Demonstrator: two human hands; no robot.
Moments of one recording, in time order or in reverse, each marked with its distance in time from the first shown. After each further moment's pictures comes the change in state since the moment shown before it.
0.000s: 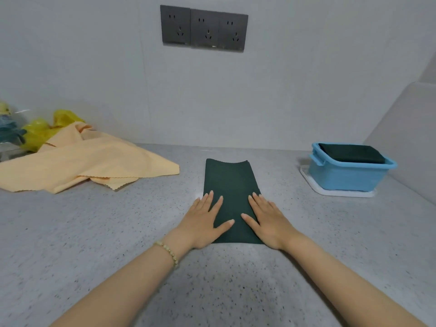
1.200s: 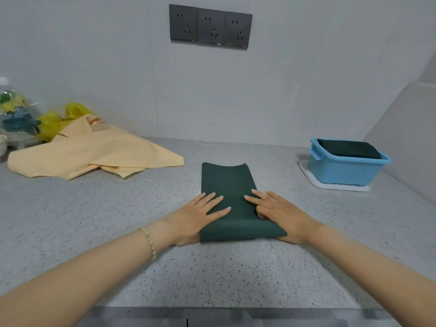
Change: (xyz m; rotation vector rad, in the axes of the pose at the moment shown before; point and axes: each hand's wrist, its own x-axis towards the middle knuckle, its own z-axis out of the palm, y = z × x) left_hand -0.053 -0.011 -0.028 0.408 -0.064 0.377; right_hand -0.042 0.027 -0.033 -0.202 0.027 -0.557
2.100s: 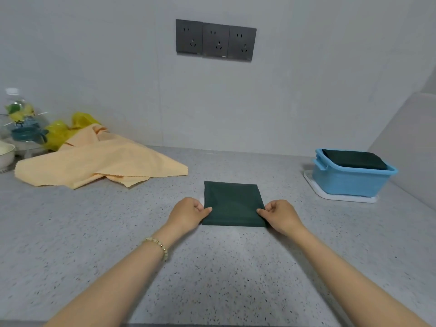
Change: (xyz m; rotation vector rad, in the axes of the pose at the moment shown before) left_hand 0.022 -0.022 0.007 -1.027 0.343 -0.696; right_hand 0.050 -0.008 0.006 0.698 0.320 0.903
